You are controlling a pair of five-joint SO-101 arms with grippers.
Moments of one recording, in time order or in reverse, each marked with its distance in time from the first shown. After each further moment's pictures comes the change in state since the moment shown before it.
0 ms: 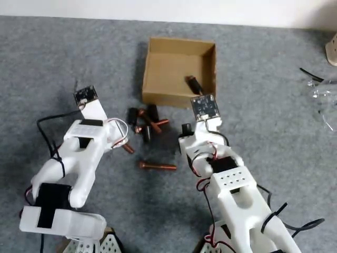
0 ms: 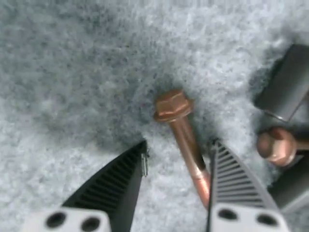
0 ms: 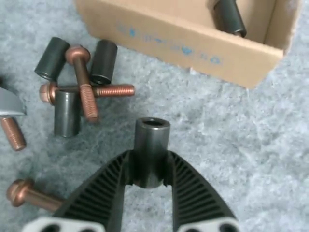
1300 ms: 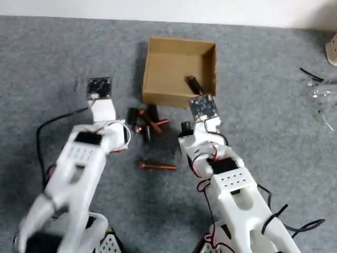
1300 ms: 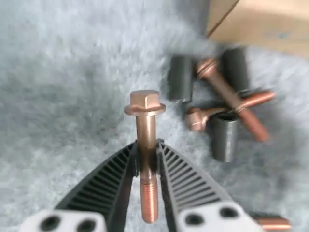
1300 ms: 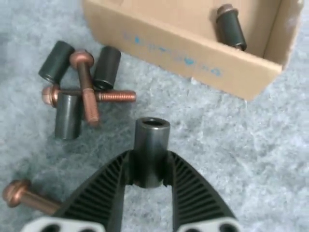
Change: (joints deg) left arm 4.3 -30.8 10.7 -0.1 -18.2; right arm 0.0 -0.9 1.7 -2.8 3.0
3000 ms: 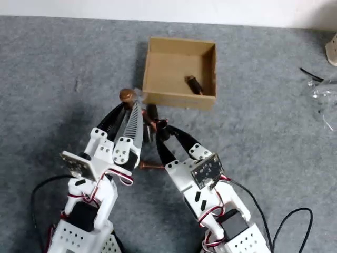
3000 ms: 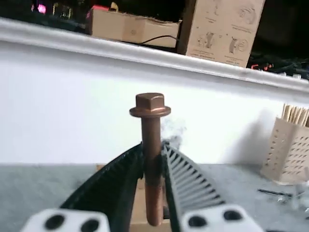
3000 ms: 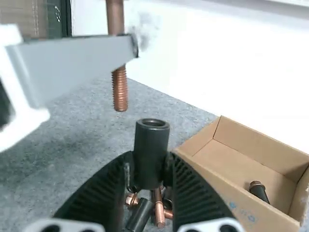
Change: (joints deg) left arm 14.2 -73.0 40.4 -37.5 -2.7; right arm -13.9 -65.0 28.3 -4.7 6.7
